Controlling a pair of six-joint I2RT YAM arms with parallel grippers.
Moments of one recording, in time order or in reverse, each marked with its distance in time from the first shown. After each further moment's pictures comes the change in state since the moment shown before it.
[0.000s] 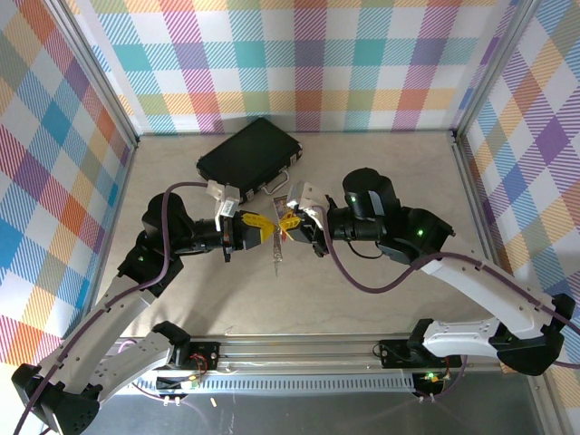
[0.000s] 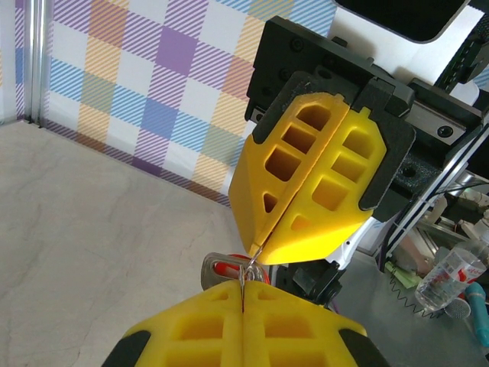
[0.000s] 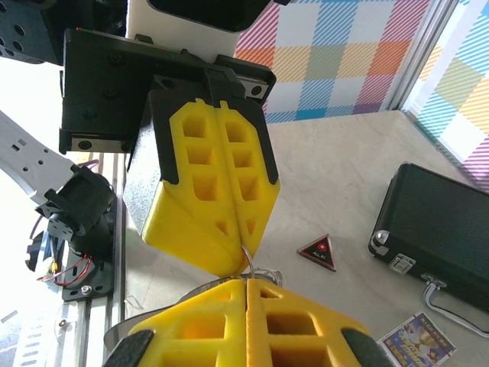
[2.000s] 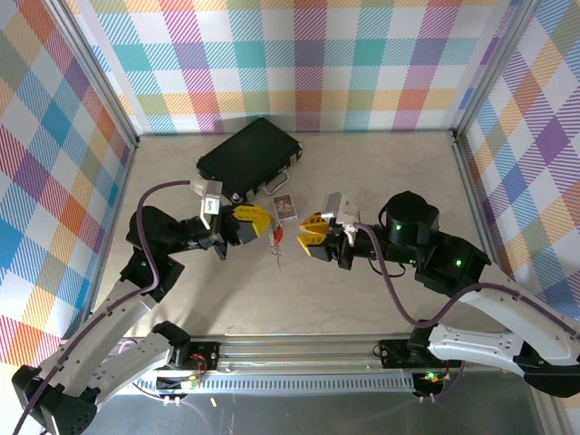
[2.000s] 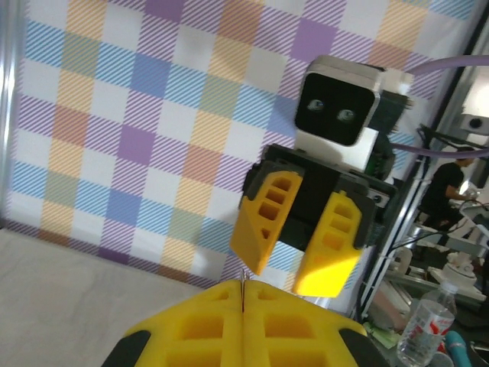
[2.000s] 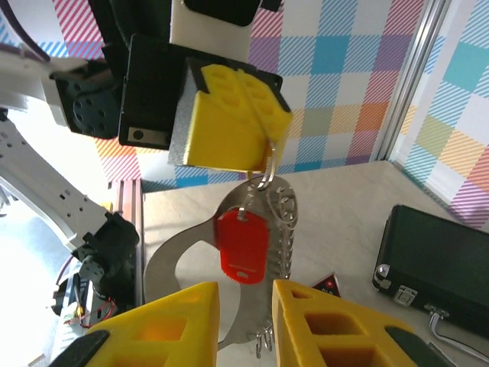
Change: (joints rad) left arm -0.019 -0.027 -0.067 0.455 0.015 -0.255; right arm 0.031 -0.239 -0.165 0.143 0.037 0.122
